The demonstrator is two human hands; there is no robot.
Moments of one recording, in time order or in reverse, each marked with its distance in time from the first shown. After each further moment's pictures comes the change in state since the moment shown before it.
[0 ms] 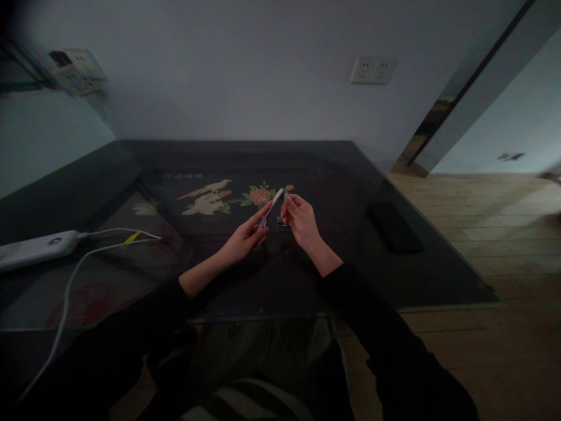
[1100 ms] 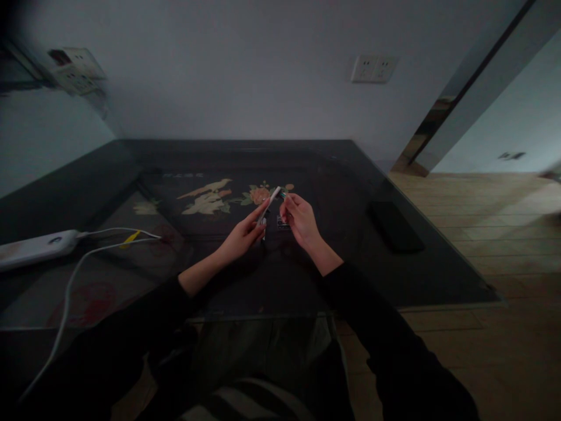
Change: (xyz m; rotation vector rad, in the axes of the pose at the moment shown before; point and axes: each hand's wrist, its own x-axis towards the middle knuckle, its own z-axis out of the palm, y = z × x) left_hand 0.001 -0.001 -0.005 0.105 0.051 -0.017; right_hand 0.000 -0.001 0.001 -0.019 -0.019 0.013
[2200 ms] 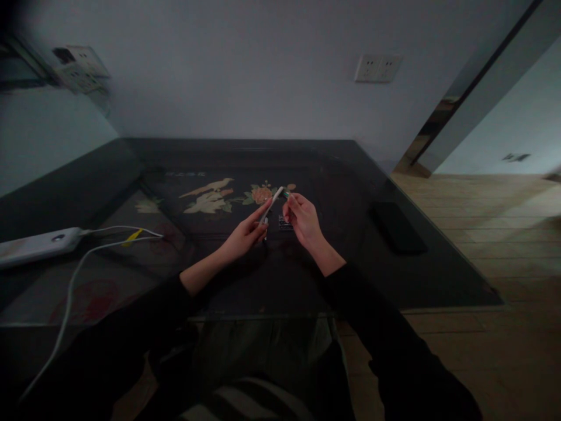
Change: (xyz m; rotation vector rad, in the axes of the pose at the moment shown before) left_hand 0.002 -0.004 0.000 -0.085 -0.020 -0.014; right_hand 0.001 0.000 -0.002 0.035 -0.006 -0.021
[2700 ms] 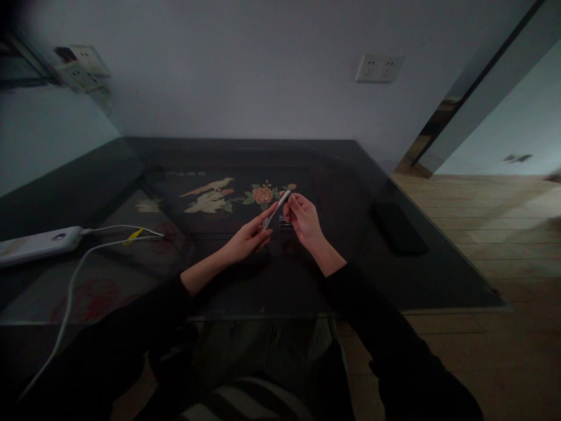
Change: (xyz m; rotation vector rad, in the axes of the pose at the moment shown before) left_hand -0.003 0.005 0.006 -0.086 -0.147 0.049; right_hand -0.001 0.000 -0.001 -0.021 -0.003 0.023
